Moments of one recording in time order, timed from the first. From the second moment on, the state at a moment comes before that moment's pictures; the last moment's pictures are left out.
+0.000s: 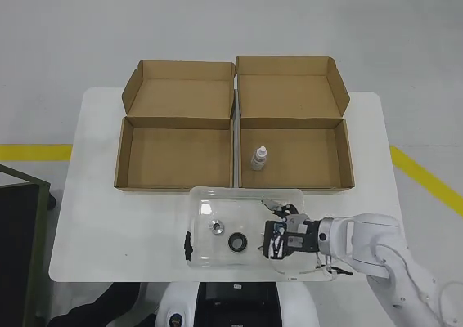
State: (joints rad) left arm -0.23 -0.27 -0.37 -1.29 3.07 0.37 0.06; right arm -1.37 -1.05 1.22 -2.07 -1.30 -0.95 0.63
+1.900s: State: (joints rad) left arm -0.23 -0.27 -0.37 -1.29 3.07 0.37 0.06; right arm -1.30 -1.02 1.13 -2.06 -1.33 -0.93 0.70
